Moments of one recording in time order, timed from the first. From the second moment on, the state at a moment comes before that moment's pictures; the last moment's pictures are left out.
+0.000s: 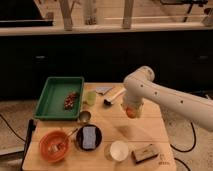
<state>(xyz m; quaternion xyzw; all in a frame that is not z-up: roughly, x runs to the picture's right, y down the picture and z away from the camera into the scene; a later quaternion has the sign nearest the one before) 0.132 0.116 0.766 -0.25 -0.15 -0.44 0.85</state>
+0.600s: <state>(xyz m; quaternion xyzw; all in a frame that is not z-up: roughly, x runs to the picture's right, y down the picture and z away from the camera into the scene) 0.115 0.098 0.771 -0.26 -0.16 -0.44 0.85</state>
